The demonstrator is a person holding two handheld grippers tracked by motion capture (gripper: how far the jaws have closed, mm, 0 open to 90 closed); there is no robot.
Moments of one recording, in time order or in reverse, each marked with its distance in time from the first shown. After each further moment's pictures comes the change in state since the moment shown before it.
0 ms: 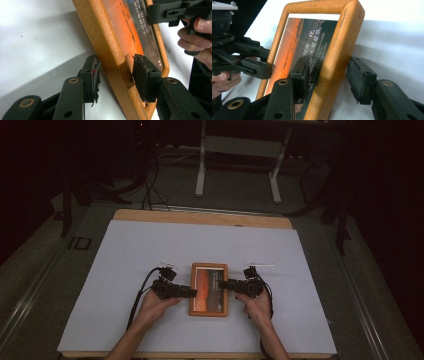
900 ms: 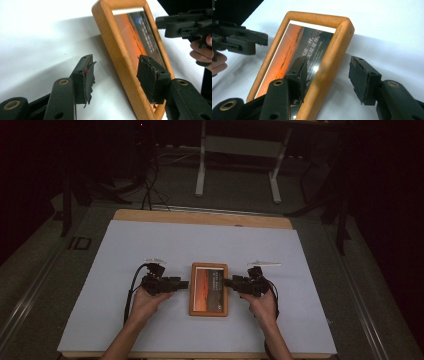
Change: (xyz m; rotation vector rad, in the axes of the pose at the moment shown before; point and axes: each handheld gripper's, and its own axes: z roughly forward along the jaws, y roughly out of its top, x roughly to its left) left arm 0.005 0.000 -0.030 -0.146 0.092 0.016; right arm 0.009 0.004 -0.021 -0.048 -0.081 -0.129
